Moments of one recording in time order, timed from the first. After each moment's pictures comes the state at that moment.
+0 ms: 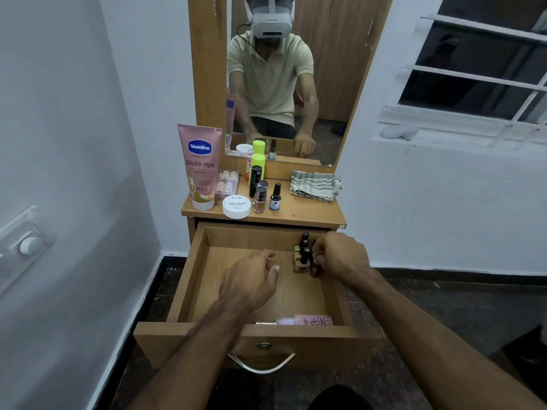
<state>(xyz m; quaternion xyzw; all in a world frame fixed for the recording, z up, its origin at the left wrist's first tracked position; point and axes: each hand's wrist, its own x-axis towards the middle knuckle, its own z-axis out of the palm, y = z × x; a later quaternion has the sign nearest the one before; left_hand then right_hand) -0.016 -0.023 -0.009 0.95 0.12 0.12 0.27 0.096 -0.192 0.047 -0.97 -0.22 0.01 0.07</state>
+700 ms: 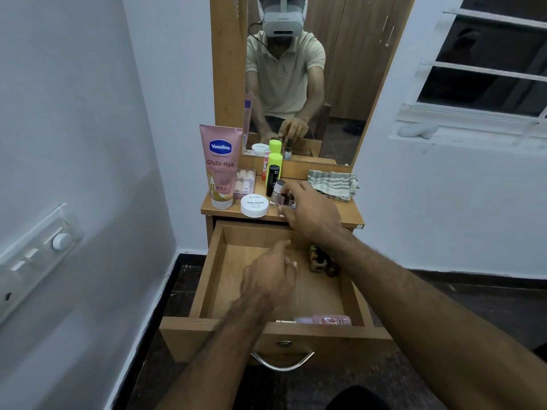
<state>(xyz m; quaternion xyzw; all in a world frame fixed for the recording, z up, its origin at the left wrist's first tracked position) -0.023 -0.028 0.005 0.92 0.15 0.13 0.33 0.095 -0.093 0.093 -0.92 -0.34 -0.11 0.16</state>
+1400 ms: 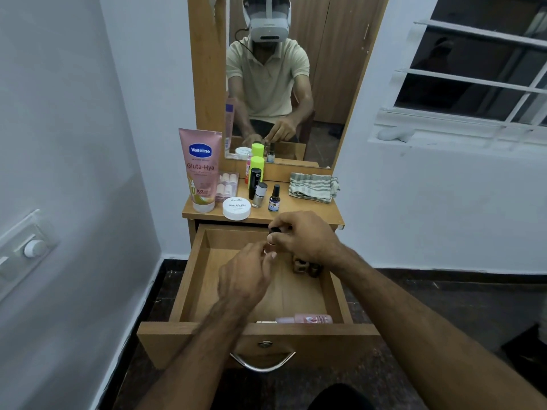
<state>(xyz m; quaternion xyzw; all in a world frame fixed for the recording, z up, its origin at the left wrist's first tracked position) -0.019 -0.026 0.002 0.93 0.17 0.20 0.27 0.074 -0.138 0.091 -0.91 -0.37 0.02 0.21</state>
